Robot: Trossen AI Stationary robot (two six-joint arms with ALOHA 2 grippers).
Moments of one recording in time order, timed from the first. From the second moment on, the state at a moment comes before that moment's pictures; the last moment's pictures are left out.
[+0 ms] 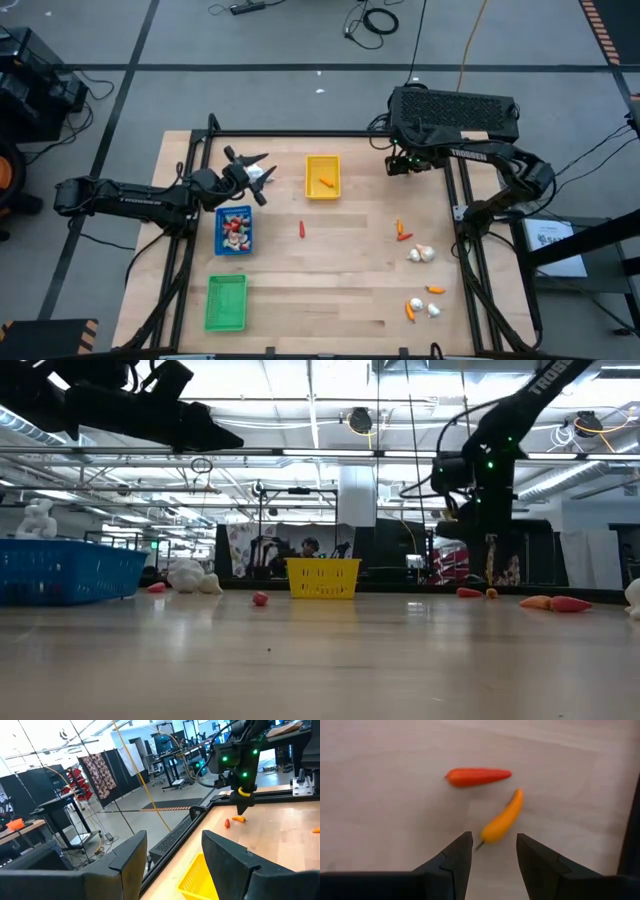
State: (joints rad) left arm 0.16 0.92 0.31 0.66 -0.44 0.35; right arm -0.75 1.50 0.85 -0.73 0.20 0.69
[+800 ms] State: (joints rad) left arm 0.16 0.92 0.31 0.67 -0.44 0.34; right arm -0.78 1.50 0.76 -0.50 0.20 0.73
